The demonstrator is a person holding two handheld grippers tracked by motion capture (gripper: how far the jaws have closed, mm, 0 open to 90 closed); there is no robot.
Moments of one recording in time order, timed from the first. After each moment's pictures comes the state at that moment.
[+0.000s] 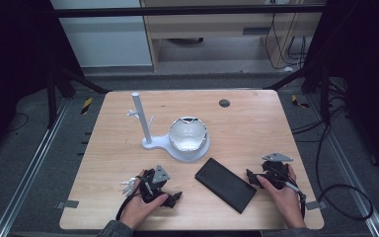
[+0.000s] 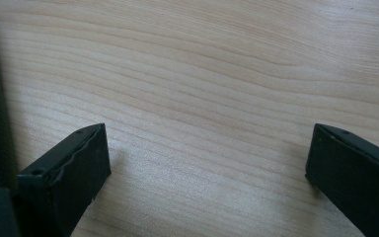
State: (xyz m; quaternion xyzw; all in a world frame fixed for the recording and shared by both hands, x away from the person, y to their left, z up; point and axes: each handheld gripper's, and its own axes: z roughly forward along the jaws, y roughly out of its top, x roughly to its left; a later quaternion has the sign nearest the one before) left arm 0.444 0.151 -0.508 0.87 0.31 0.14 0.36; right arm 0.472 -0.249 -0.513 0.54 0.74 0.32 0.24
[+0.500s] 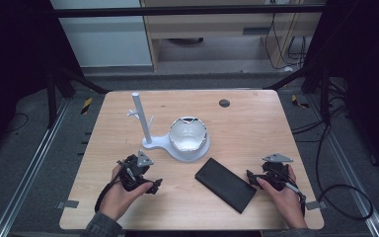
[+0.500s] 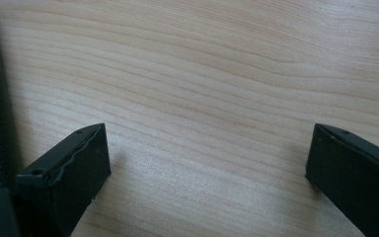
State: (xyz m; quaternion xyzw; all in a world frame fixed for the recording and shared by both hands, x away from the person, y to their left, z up) left arm 0.451 0.192 -0.431 0.87 0.38 0.18 0.26; right arm 0.469 -0.249 -0.513 0.54 0.74 0.32 0.23
